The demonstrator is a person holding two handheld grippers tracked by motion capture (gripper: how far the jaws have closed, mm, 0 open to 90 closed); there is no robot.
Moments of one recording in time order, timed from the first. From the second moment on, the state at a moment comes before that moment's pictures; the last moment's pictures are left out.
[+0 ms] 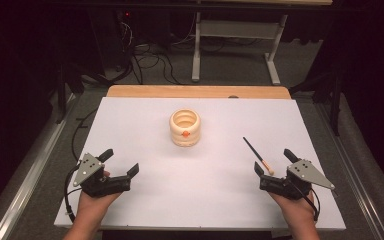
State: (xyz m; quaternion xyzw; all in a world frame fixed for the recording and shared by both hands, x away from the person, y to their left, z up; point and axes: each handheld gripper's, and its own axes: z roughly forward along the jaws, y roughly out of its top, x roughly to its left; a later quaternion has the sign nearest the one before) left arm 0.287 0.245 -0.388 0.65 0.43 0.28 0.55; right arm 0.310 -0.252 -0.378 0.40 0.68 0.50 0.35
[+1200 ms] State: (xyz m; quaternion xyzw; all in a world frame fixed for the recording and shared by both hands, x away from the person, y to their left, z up) left arm 0.289 0.246 -0.391 0.65 0.44 0.27 0.55; right arm 0.312 -0.246 -0.379 0.39 0.72 0.46 0.36
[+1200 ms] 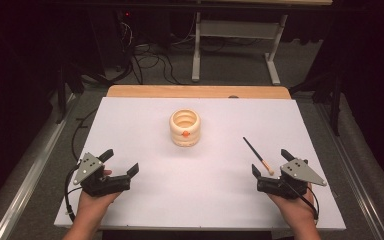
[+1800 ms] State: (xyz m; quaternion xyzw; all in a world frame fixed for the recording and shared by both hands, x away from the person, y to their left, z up) left arm 0.289 0.245 -0.390 0.66 0.44 0.28 0.55; right arm 0.316 -0.247 -0.379 0.41 0.74 0.41 0.34
